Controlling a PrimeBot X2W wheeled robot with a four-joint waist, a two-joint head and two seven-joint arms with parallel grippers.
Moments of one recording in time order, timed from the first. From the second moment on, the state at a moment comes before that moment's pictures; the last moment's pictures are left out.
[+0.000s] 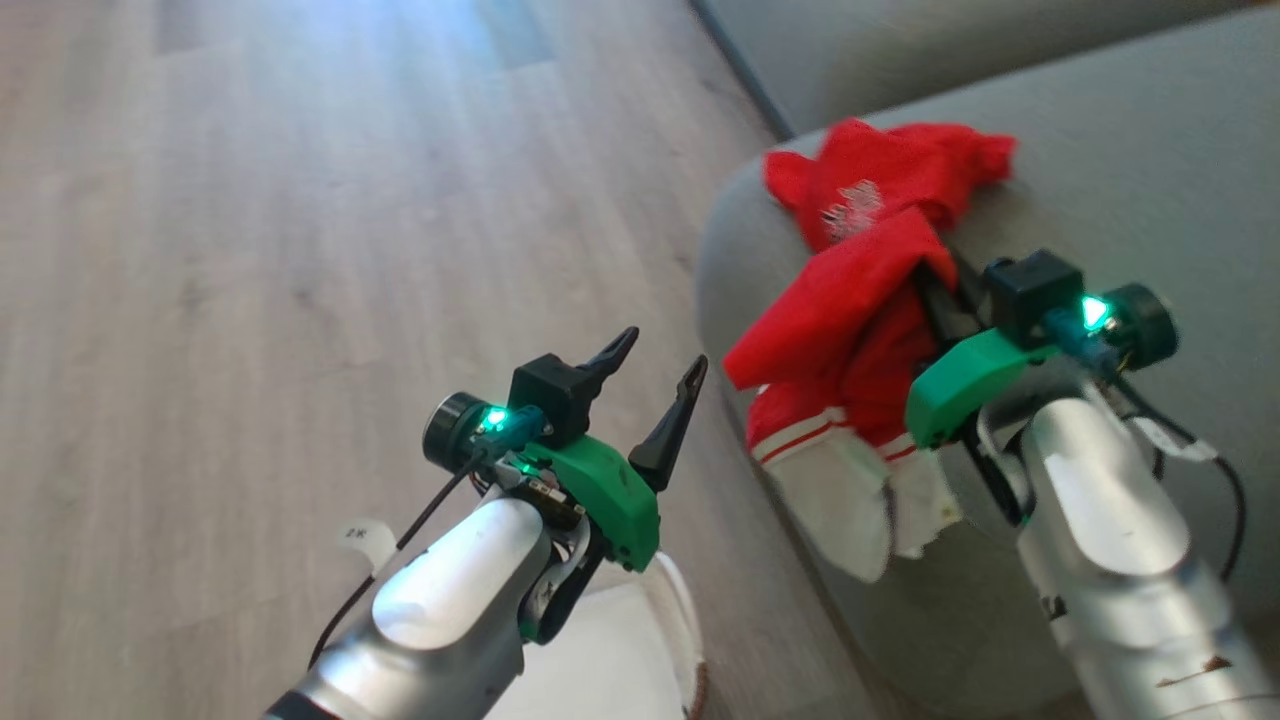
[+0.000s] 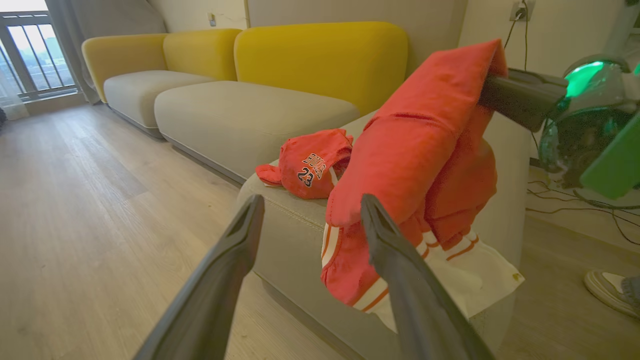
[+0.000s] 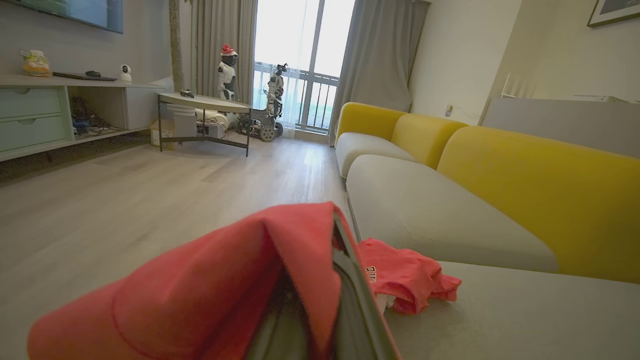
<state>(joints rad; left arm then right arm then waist) -0.58 0.09 -0.92 0.57 -0.62 0.09 -0.25 -0.53 -0.11 0.19 0.60 0.03 0.13 -0.24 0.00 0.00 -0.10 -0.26</state>
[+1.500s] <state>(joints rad) -0.69 0.12 -0.91 0.35 -0.45 0.12 -0.22 -1.25 -0.57 -0.09 0.72 -0.14 0.13 -0.08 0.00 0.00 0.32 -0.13</state>
